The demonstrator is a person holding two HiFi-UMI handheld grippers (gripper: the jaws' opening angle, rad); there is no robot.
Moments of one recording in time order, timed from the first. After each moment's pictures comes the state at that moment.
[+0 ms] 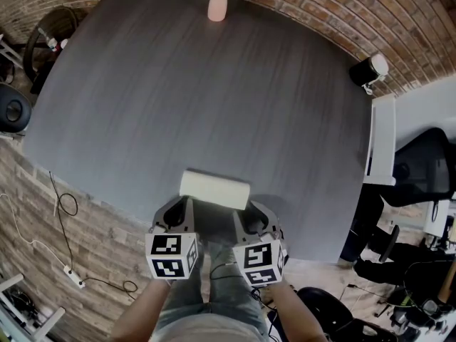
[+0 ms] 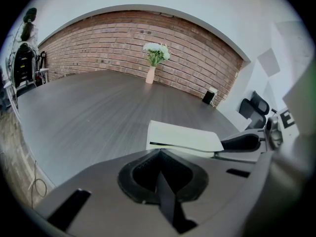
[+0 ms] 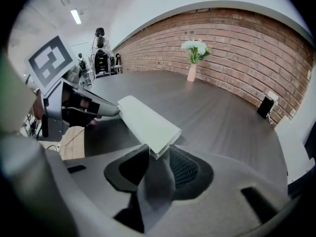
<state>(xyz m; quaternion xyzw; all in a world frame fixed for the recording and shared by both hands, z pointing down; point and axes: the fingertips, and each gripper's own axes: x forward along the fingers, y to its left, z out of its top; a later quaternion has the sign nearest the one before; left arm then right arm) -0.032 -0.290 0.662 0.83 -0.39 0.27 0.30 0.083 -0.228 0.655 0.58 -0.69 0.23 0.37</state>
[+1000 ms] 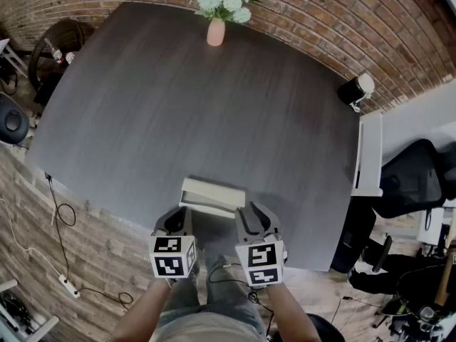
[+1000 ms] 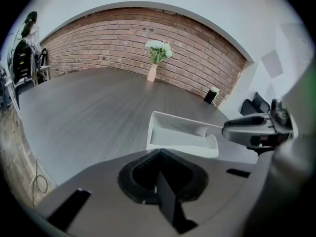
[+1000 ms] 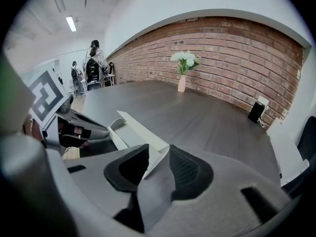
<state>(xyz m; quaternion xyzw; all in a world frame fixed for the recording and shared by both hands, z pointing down) -0.034 -0.290 0.660 0.82 -0.39 0.28 0.32 0.100 -0.255 0.608 0.62 -0.69 0.21 0.32</state>
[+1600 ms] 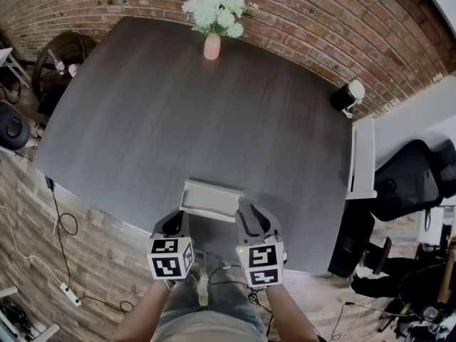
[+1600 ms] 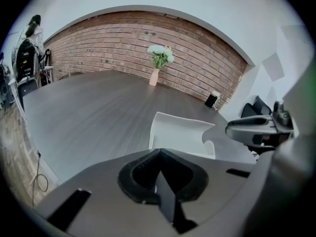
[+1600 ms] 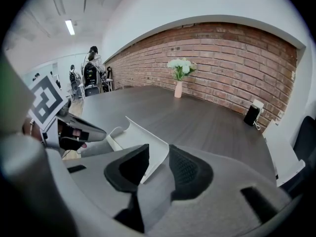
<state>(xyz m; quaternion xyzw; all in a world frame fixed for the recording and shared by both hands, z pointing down) -0.041 -0.293 0.641 0.81 -0.40 0.28 0.32 0.104 -0.255 0.584 0.64 -0.68 0.20 0.29</state>
